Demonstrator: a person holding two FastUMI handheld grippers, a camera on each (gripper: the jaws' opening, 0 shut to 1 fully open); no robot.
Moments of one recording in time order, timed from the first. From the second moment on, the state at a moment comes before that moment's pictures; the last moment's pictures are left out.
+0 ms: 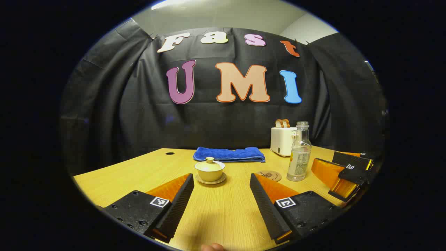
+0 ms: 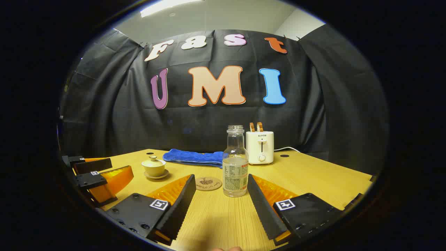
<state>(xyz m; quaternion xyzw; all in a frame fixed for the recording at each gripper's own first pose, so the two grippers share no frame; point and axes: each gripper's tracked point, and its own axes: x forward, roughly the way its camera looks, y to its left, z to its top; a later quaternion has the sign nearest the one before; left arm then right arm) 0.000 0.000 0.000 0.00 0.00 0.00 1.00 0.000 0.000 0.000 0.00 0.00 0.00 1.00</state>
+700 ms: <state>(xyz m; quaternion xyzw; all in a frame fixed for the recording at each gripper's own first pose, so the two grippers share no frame) -0.003 0.000 0.001 0.00 0.00 0.00 1.00 -0.005 0.005 0.000 0.00 0.00 0.00 1.00</state>
